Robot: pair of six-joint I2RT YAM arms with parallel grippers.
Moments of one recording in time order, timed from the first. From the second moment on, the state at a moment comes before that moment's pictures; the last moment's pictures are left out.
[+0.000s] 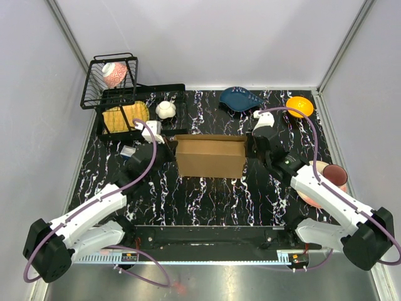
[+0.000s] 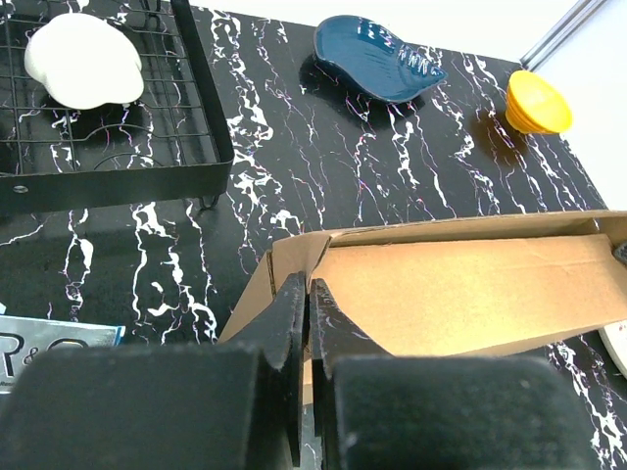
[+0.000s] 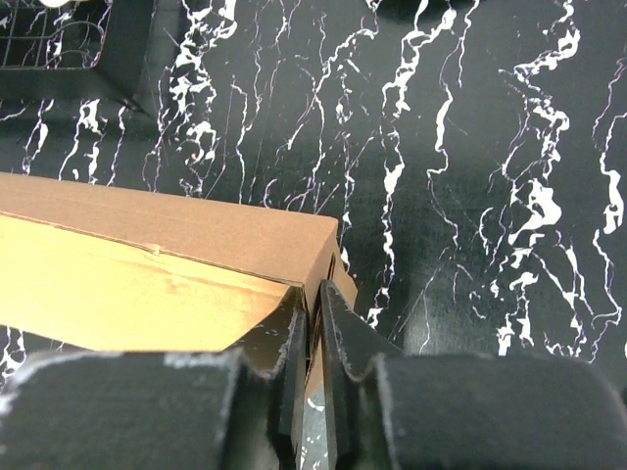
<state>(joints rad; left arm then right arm) -0.67 0.95 0.59 0.12 -0.29 -0.45 0.64 1.12 0.90 -0.32 0.33 0.38</state>
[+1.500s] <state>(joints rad) -0.69 1.01 0.64 0.08 -0.30 -0.51 0.67 1.06 0.94 -0.40 0.44 0.37</state>
